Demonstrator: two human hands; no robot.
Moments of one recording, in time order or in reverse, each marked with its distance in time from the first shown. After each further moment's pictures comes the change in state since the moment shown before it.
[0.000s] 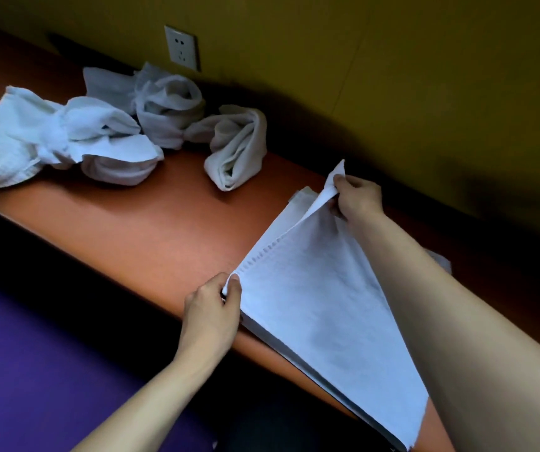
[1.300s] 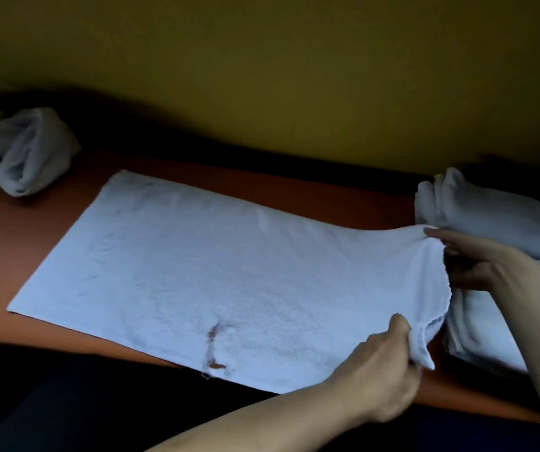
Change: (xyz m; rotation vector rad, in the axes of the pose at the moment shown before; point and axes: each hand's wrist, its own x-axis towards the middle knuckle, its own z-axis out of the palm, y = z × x) left_hand -0.281 0.205 0.320 0.124 -1.116 0.485; right_hand -0.047 0.183 -0.515 0.281 0.172 0.622
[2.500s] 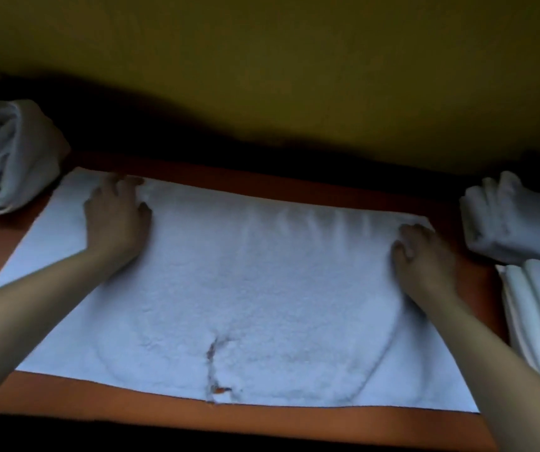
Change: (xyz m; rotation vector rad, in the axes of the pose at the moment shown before) left_hand -0.011 -0.264 -0.370 0.780 0.983 -0.286; right_hand 0.089 0.059 0.120 -1.044 0.594 -0.959
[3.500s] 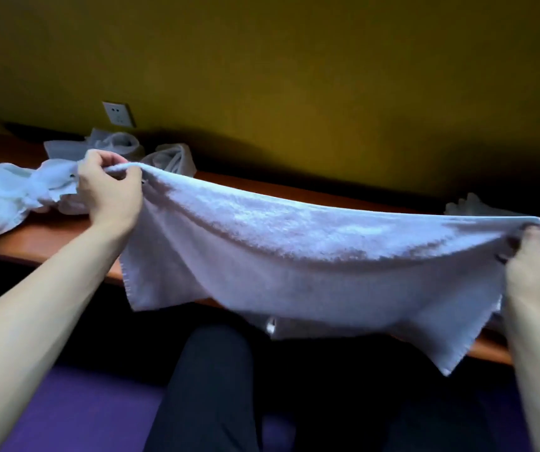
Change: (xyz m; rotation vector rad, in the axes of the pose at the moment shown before) left_hand -0.131 -0.066 -0.306 -0.578 0.559 -0.350; right_hand -0.165 -0.051 -0.247 0.799 0.698 0.437
